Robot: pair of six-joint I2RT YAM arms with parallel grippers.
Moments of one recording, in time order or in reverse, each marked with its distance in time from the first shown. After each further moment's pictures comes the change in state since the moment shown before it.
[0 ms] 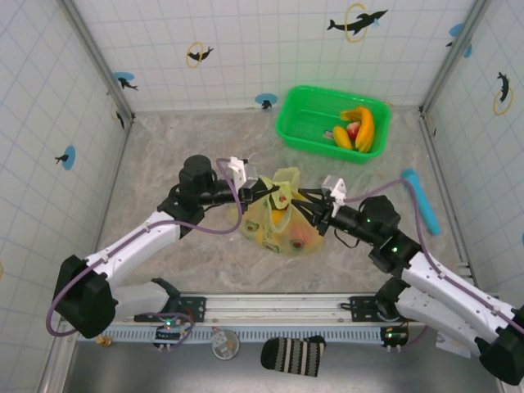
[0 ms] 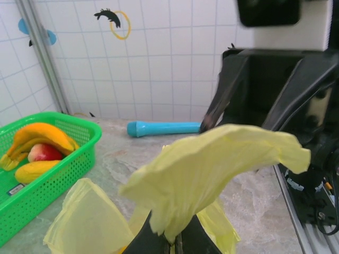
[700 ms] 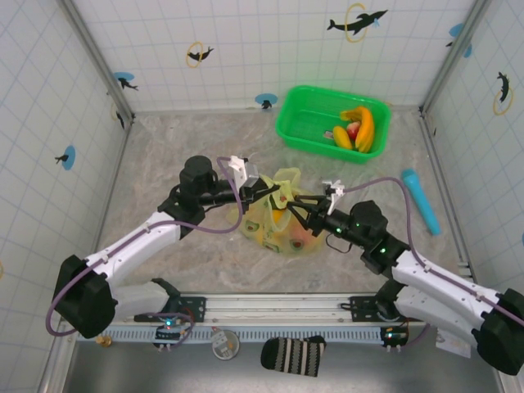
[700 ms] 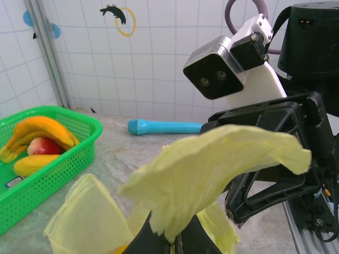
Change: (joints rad) left arm -0.008 0.000 -0.002 0.002 -0.025 -0.042; right arm 0.018 0.121 -0.108 0.170 0.030 0.452
